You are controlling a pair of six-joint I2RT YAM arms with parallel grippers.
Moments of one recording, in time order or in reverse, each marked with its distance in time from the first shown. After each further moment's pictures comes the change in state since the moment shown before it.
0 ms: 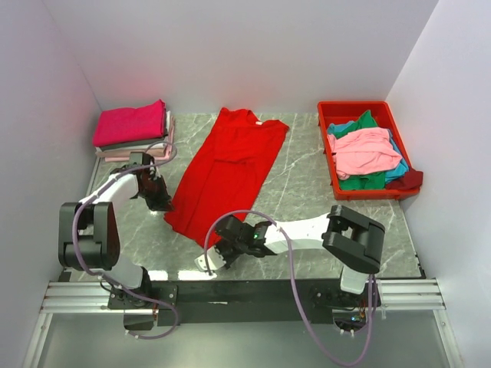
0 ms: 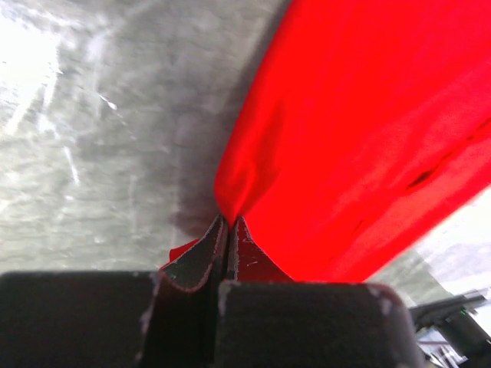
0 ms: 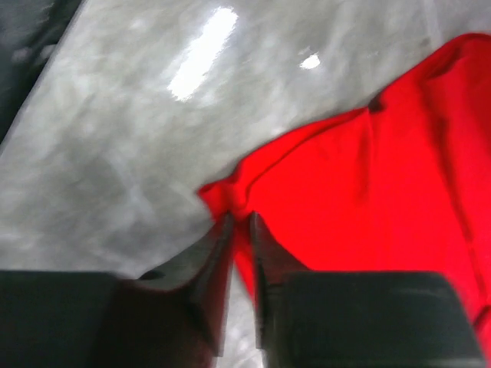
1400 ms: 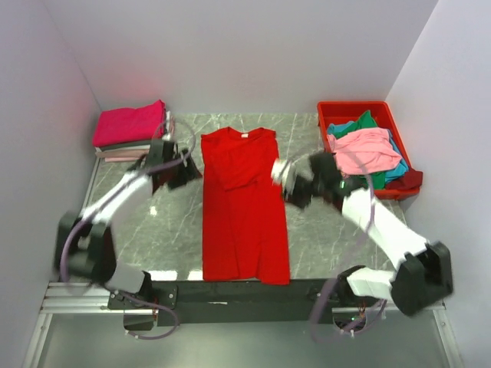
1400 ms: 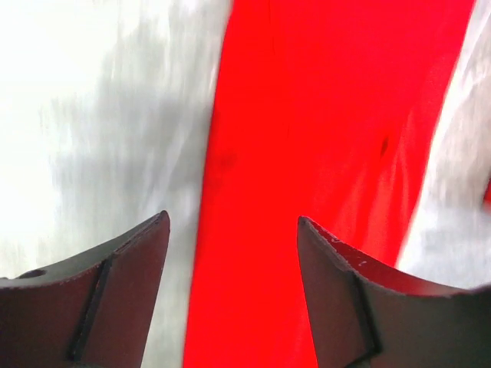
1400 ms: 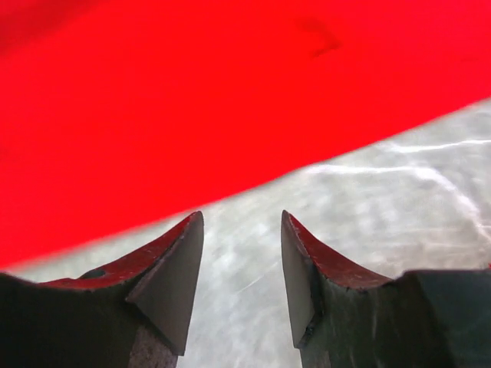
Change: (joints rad) left arm -0.288 -0.211 -0.004 0.226 -0.167 -0.266; right arm -0.729 -0.594 -0.095 -0.473 -0.199 0.224
